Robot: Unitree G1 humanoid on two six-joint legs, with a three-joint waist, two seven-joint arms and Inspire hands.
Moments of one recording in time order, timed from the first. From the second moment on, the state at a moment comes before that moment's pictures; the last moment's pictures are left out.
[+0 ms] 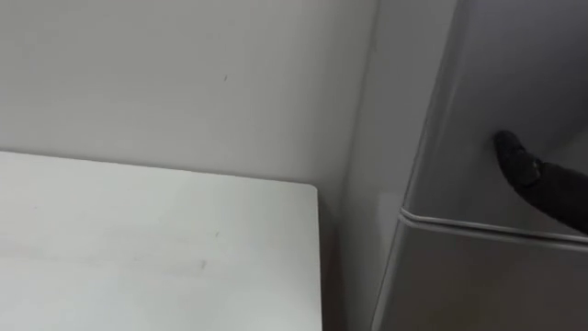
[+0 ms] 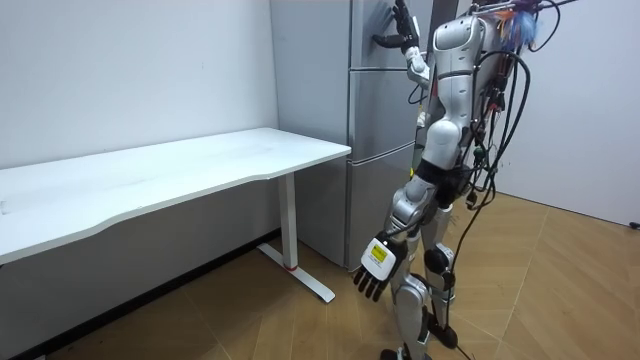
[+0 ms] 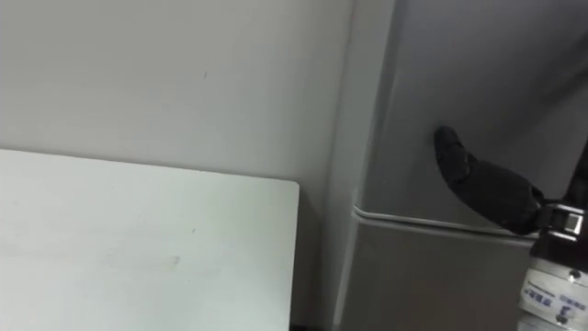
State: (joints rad) left arm 0.27 0.27 0.05 1.07 0.21 0.00 -0.01; right arm -0.15 -0.41 -0.09 -0.18 -0.25 -0.28 -0.66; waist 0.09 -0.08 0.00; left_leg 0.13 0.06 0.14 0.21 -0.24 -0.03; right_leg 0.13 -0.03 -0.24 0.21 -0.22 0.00
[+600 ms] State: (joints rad) left arm 0.27 0.27 0.04 1.06 0.24 0.04 -0.01; right arm -0.17 -0.42 -0.06 0.00 -0.32 -0.34 -0.68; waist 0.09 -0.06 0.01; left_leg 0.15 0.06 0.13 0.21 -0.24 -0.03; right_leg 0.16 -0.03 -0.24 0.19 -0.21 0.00
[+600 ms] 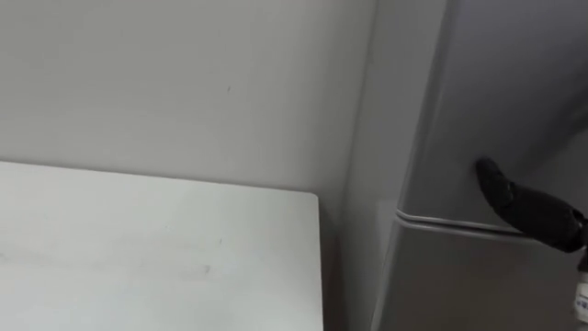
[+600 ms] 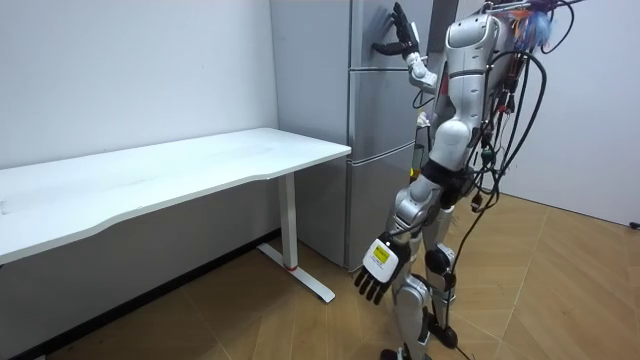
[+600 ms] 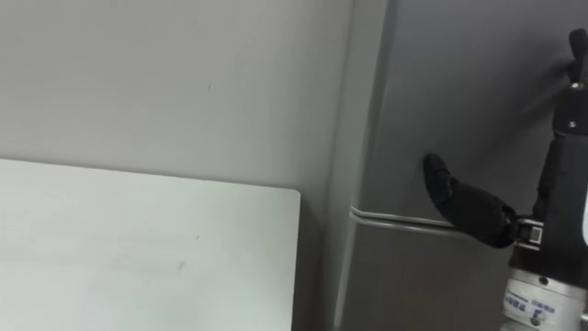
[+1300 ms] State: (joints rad) left arm 0.30 0.27 0.01 1.00 0.24 0.05 -0.01; right arm -0.12 -0.43 -0.05 0.07 -0.33 -0.36 -0.70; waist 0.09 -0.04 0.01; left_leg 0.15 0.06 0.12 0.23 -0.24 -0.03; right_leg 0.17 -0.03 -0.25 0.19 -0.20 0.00
